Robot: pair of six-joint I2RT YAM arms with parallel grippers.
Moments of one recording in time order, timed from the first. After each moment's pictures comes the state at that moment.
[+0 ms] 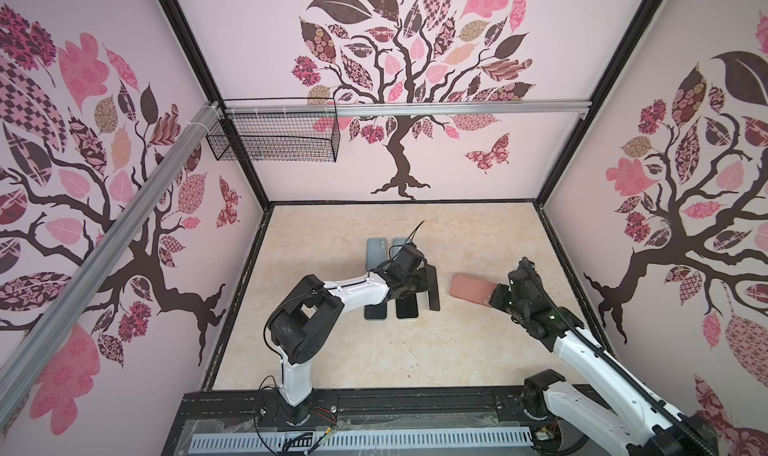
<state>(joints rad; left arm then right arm) -0.76 1.87 1.16 -0.04 0.16 -0.81 0.31 0.89 0.56 -0.46 0.20 0.66</state>
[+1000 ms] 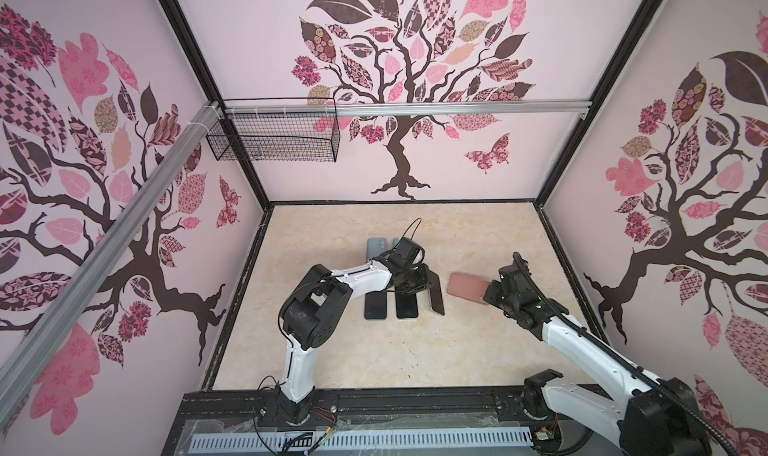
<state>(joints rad) -0.70 1.99 1.30 -0.20 0.41 -0.89 0.31 1.04 0.56 -0.35 0.19 0.71</state>
